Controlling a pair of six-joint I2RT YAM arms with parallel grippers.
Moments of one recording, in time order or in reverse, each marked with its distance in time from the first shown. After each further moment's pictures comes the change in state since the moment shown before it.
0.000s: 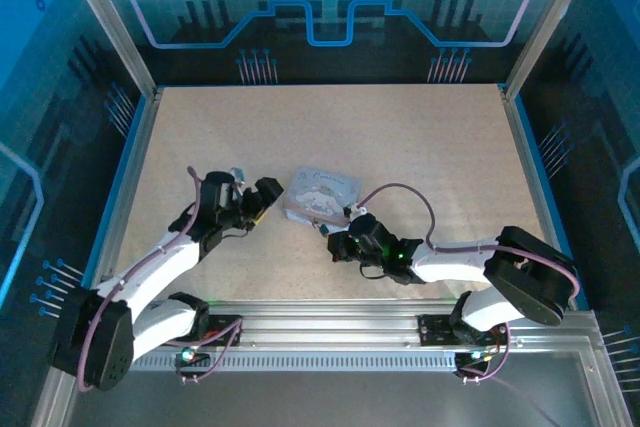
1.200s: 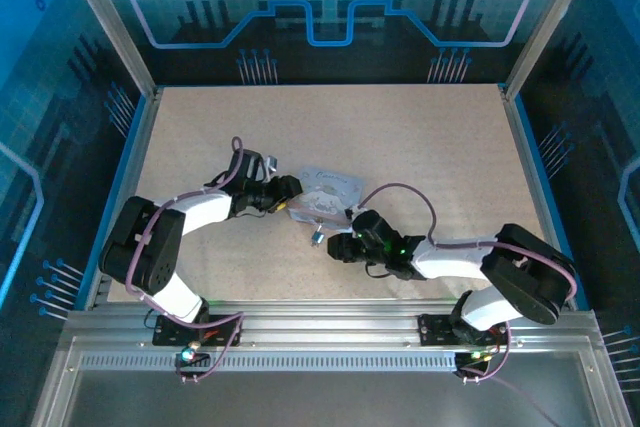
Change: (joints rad) left arm -0.004 0.510 0.214 0.098 0.199 0.250; right arm -0.071 -0.003 -0.002 -0.072 -0.108 -0.082
